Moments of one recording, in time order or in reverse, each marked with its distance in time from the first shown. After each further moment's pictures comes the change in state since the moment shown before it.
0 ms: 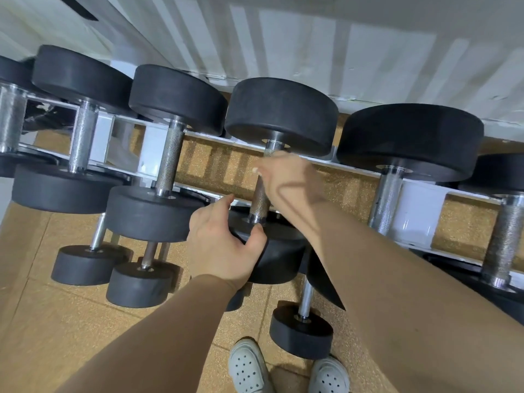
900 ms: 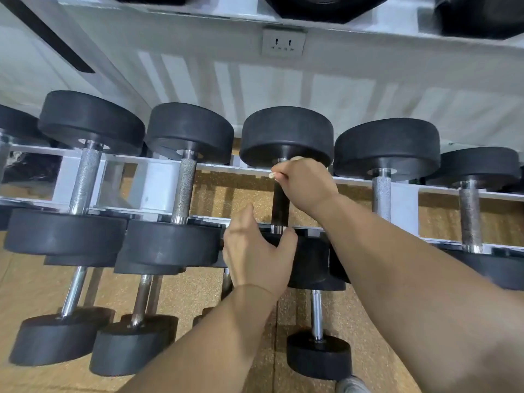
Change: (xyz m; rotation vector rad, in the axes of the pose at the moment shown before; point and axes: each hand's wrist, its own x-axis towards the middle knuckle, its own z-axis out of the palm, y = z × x) left_hand -0.002 -0.009 -0.024 -0.256 -0.115 0.029; right_hand 0.001 -0.026 -0.012 -0.231 0.198 0.109
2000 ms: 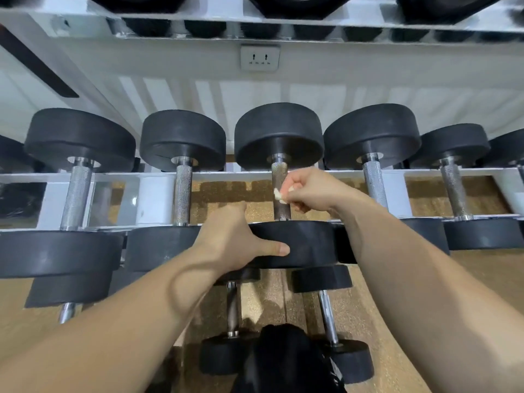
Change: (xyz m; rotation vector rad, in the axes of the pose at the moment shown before) left_hand 0.053 -0.029 -0.063 0.383 -0.459 0.267; right_hand -0.038 0.004 0.004 0.867 -0.273 0.419
